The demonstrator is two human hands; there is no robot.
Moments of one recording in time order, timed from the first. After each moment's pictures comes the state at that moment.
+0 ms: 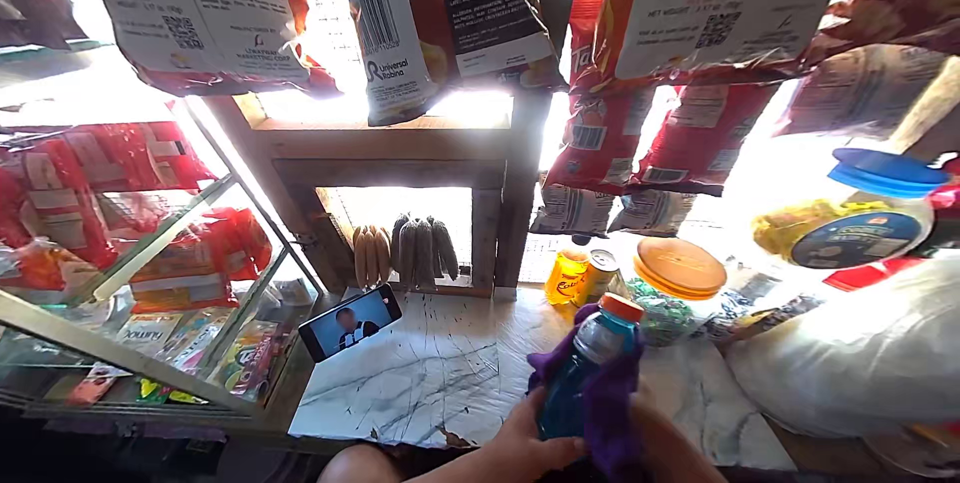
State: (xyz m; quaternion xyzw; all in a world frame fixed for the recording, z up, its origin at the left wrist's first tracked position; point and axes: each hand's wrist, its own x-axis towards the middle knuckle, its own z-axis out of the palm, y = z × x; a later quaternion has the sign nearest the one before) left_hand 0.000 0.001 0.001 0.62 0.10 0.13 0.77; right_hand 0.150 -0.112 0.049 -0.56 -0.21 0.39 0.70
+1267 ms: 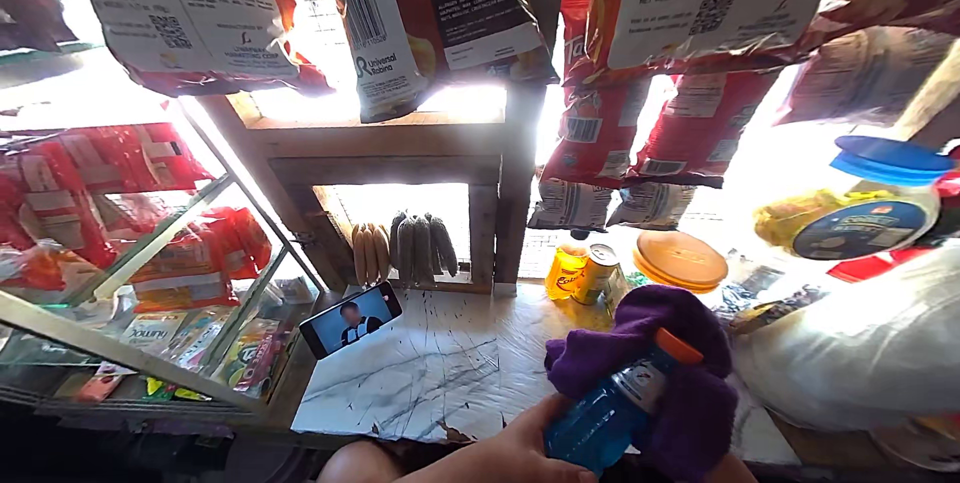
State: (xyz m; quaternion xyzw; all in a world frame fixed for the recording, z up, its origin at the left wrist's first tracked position) left_hand -0.004 0.008 0.002 0.63 -0.05 0.06 0.77; right_hand 0.145 -0.160 0.063 -0.58 -0.23 0.24 0.75
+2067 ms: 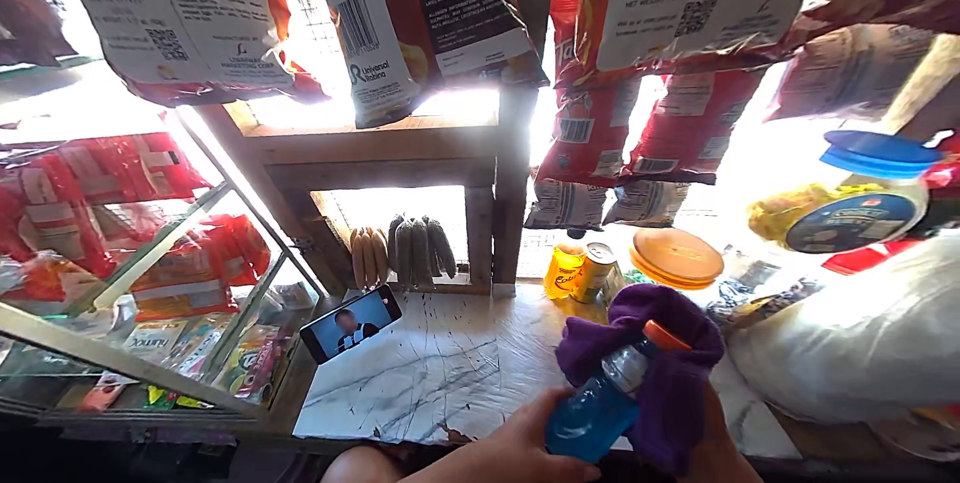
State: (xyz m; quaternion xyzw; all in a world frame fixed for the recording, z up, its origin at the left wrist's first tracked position) left_hand -0.002 0.012 0.005 0.74 -0.02 0.09 0.67; right_hand 0.150 -0.137 0.069 -0.42 -0.21 0.31 0.82
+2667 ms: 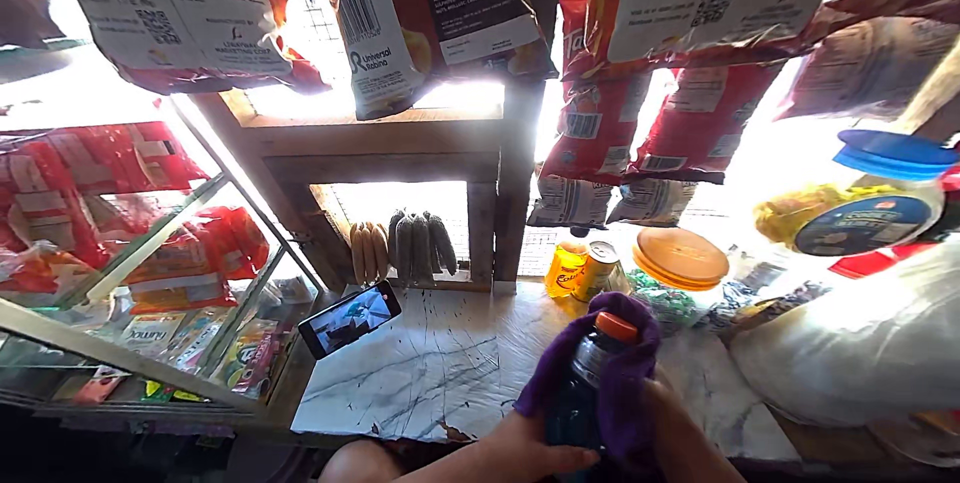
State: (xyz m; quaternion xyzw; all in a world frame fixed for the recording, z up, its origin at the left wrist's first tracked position) left_hand -0.003 0.004 0.006 0.72 0.08 0.09 0.69; right_hand 0.153 -0.116 0.059 -0.54 -0.23 0.33 0.74
